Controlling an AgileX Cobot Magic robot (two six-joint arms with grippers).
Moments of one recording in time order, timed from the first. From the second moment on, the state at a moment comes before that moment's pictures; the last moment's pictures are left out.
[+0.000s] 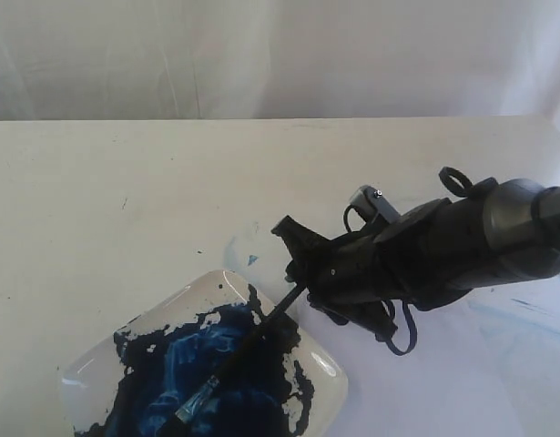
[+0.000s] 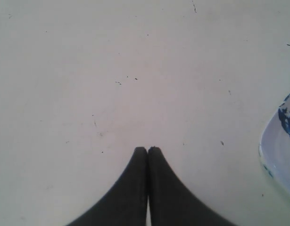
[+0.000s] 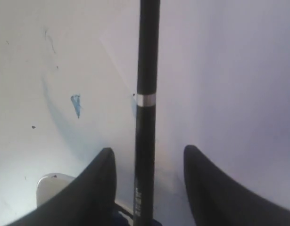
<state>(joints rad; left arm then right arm) 0.01 0.15 0.02 -0.13 0.40 0.11 0.77 1.82 -0.85 1.44 0.01 -0.19</state>
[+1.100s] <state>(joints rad) 0.01 0.15 0.02 -0.13 0.40 0.11 0.77 1.88 -0.89 1.44 0.03 -0.11</state>
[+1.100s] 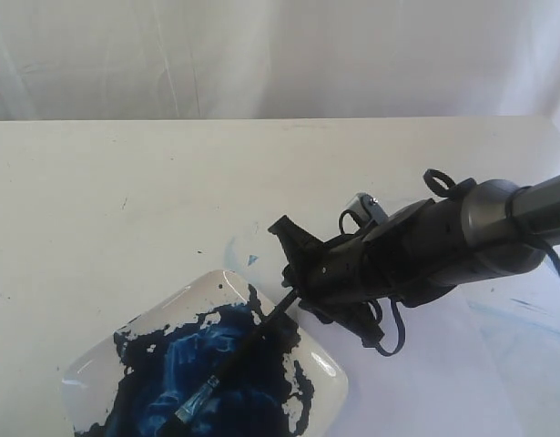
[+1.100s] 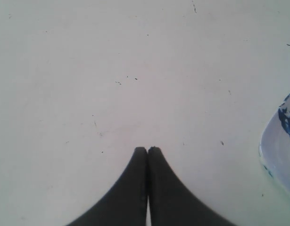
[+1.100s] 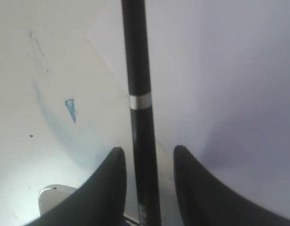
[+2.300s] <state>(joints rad) 0.01 0.15 0.02 -0.13 0.40 0.11 0.77 1.88 -0.89 1.44 0.01 -0.03</state>
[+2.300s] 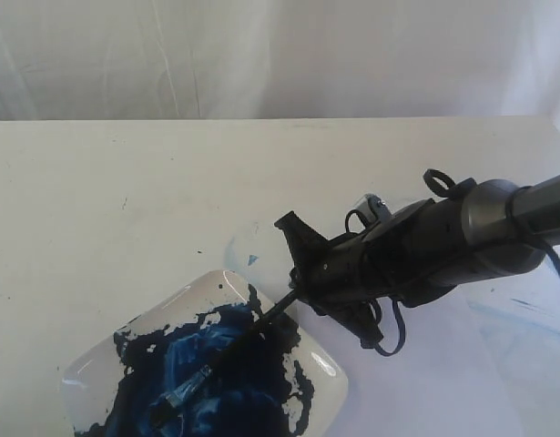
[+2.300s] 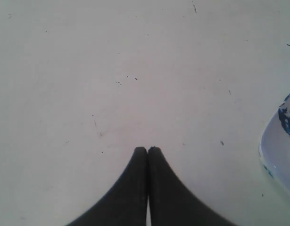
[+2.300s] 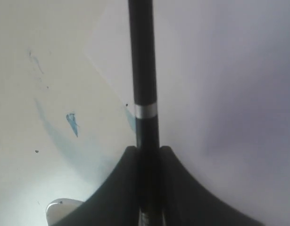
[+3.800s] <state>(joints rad) 0.01 0.15 0.02 -0.13 0.40 0.11 0.77 1.46 -0.93 1.29 0.01 -0.66</state>
